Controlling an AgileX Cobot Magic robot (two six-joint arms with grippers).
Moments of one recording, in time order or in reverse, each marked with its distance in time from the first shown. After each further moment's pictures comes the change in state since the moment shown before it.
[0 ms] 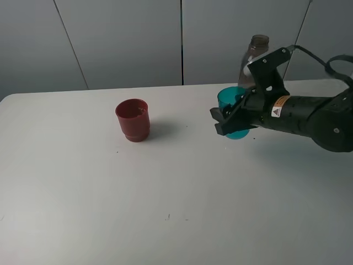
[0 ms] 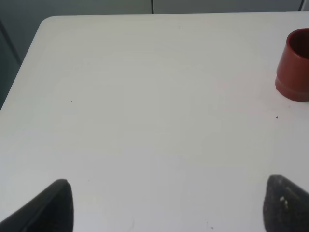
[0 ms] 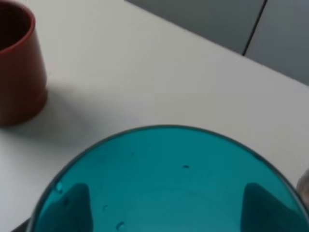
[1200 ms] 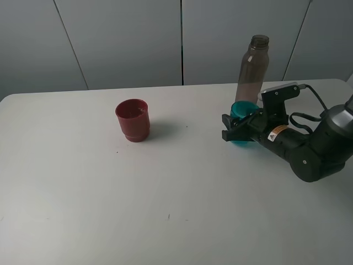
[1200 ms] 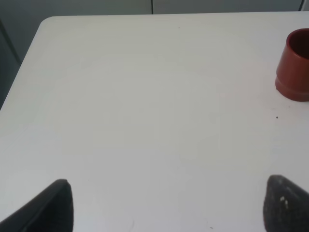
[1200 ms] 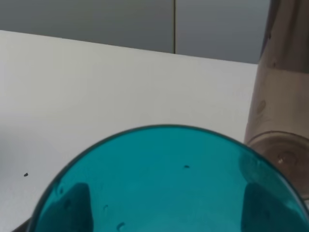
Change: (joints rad) left arm 0.000 0.000 0.000 0.000 0.000 0.000; right arm -0.087 0.442 -0.023 0.127 -0.555 0.002
